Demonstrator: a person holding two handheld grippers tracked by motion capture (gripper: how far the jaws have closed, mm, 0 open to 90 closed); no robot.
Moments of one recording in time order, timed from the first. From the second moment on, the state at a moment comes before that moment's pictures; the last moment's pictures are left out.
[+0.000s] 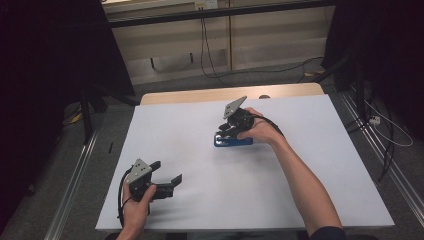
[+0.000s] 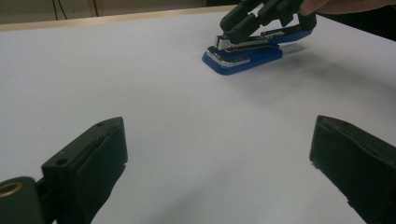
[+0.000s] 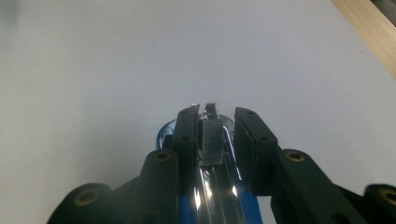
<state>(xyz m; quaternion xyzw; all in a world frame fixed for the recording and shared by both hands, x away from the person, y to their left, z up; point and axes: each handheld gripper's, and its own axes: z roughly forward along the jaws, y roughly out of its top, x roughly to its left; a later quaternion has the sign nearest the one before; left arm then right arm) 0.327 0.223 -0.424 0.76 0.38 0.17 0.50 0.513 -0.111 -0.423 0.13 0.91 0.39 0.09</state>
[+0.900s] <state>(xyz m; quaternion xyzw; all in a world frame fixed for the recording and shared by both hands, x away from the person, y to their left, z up) 0.327 0.223 -0.424 0.76 0.38 0.17 0.50 0.515 -0.111 -0.417 0.10 0.91 0.38 0.09</state>
